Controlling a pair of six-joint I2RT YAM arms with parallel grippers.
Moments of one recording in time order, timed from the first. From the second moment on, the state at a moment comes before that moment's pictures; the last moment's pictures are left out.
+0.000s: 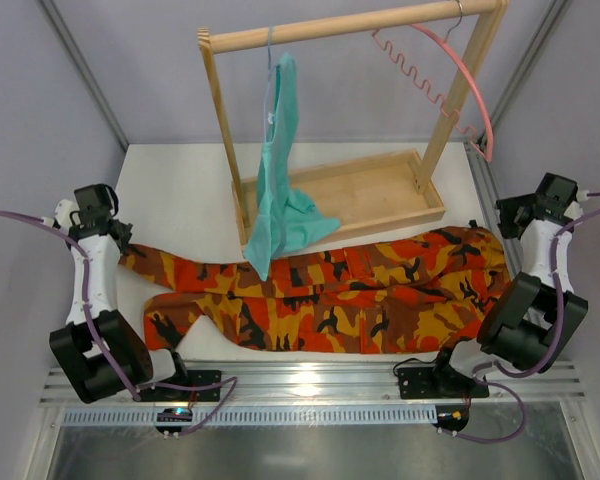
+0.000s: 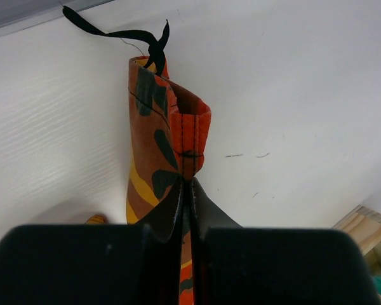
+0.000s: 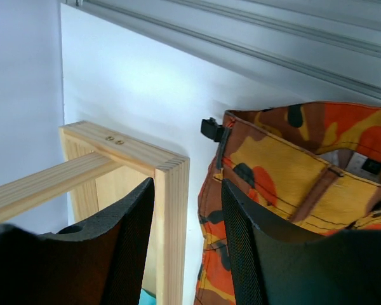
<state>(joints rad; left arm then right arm) 0.37 1.31 1.06 -0.65 -0.30 -0.81 -0.55 1.44 1.10 -0.44 -0.06 0.93</state>
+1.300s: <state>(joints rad) 0.34 1.26 1.03 -0.60 -0.24 -0.82 -0.39 2.08 1.55 -0.79 0.17 0.97</state>
